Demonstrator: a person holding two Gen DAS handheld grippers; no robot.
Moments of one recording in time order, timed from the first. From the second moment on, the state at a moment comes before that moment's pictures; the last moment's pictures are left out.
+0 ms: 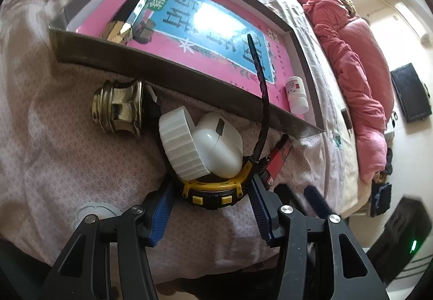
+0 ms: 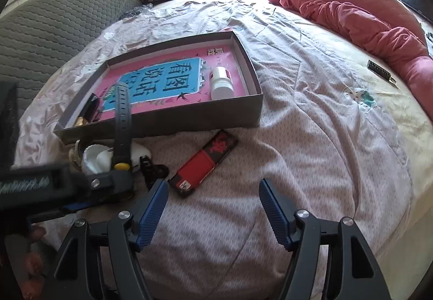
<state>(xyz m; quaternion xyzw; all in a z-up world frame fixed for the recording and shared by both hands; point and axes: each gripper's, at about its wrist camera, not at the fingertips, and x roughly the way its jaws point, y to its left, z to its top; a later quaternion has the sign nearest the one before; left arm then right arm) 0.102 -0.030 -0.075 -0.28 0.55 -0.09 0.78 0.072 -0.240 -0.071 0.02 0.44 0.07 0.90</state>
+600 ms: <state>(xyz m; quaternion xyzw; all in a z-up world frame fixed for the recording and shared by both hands) 0.086 -0.010 -0.066 -0.27 0.54 -0.10 0.79 0.112 -0.239 -0.086 0.09 0.49 0.03 0.86</state>
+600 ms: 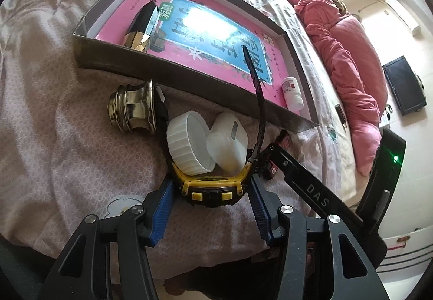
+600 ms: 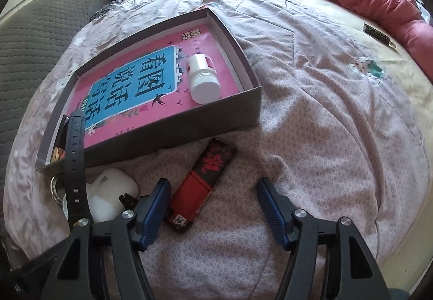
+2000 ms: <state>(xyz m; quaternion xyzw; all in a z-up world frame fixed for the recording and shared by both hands) 0.102 -0.004 -0.074 -0.27 0.56 -0.09 0.78 0.115 -0.237 -0.098 0.04 0.46 0.07 0.89</state>
